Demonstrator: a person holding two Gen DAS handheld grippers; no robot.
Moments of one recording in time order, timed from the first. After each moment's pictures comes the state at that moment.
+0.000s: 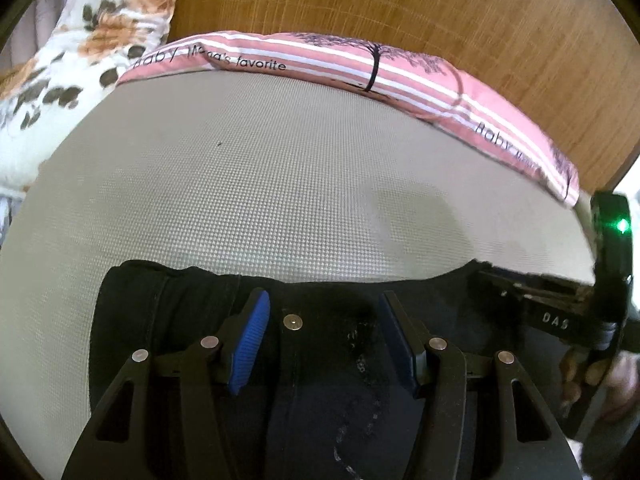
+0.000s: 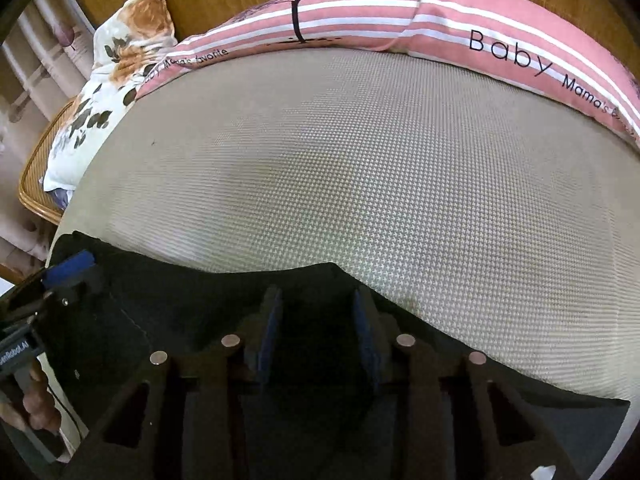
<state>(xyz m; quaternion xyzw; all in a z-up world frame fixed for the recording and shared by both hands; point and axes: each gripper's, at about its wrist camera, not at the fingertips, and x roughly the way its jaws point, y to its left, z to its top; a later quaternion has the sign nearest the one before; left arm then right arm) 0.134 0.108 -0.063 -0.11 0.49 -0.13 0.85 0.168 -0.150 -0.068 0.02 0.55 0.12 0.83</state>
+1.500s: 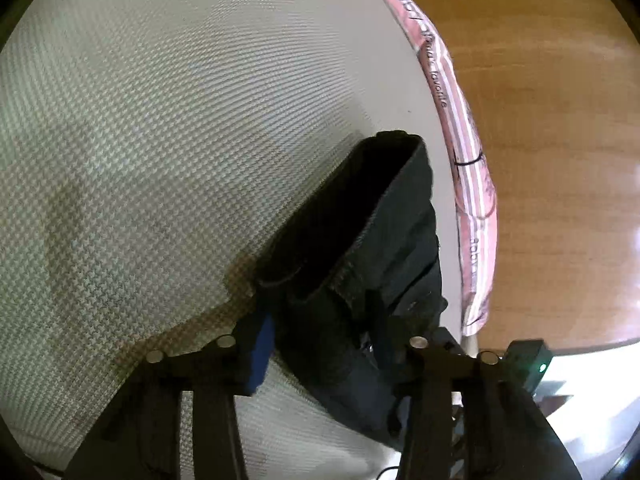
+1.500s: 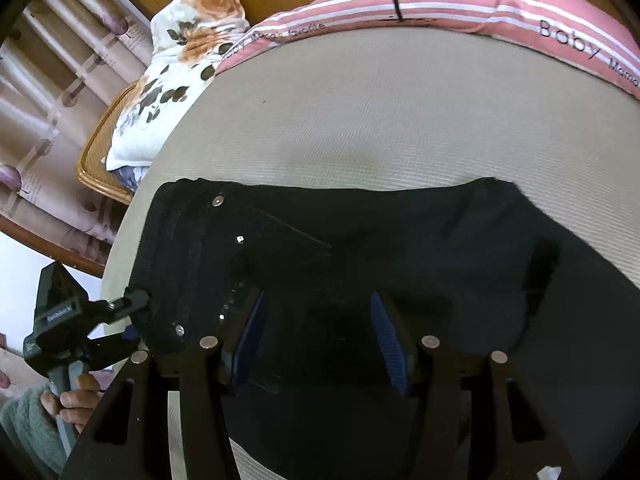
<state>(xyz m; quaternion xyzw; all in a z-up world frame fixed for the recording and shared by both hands) 0.008 0.277 -0.129 -0.51 0.50 -0.07 0.69 0.104 -0.074 -0.060 0.07 0.56 0.21 0.80</state>
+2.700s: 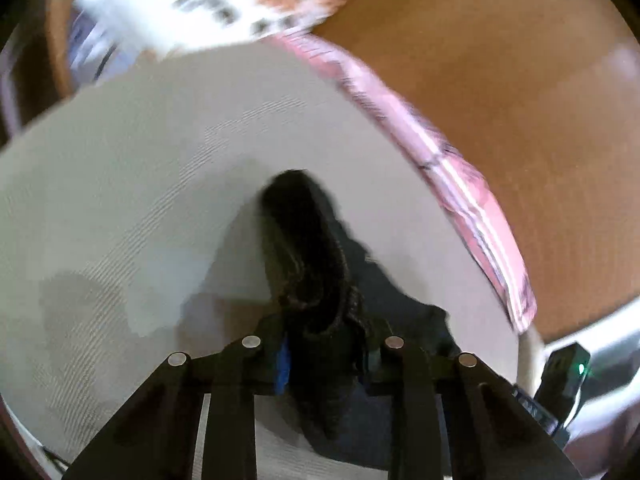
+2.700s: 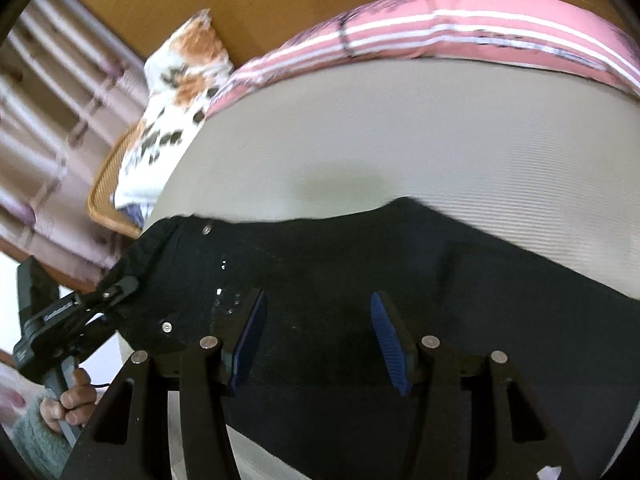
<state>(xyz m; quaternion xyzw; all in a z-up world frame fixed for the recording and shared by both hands) 0.020 0.199 -0.017 -0.34 0.45 -0.04 0.82 0.090 -0.156 -0.023 0.13 0.52 0.19 0.82</state>
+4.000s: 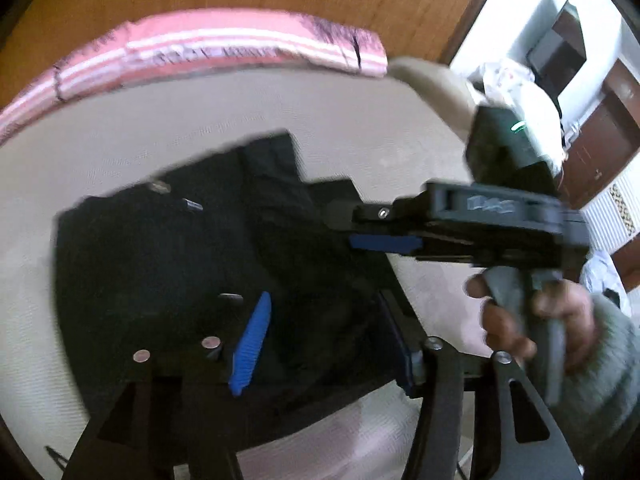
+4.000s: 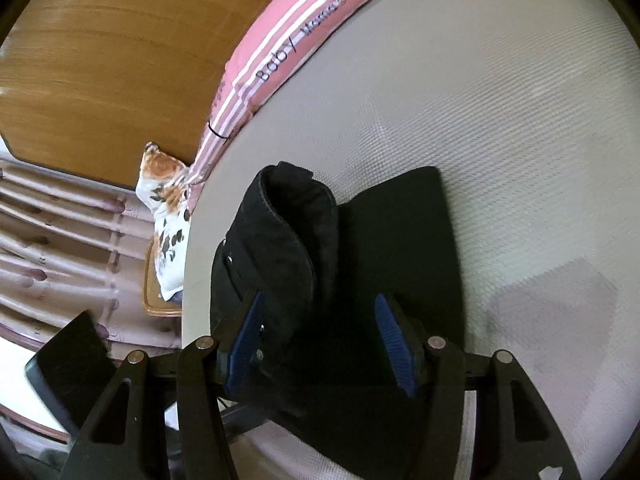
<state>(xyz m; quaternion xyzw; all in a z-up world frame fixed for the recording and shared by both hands) 0.006 -0.169 -0.001 0.00 0.50 -0.36 0.79 0.018 -0.408 -0.071 0.38 0.49 0.15 0.77</state>
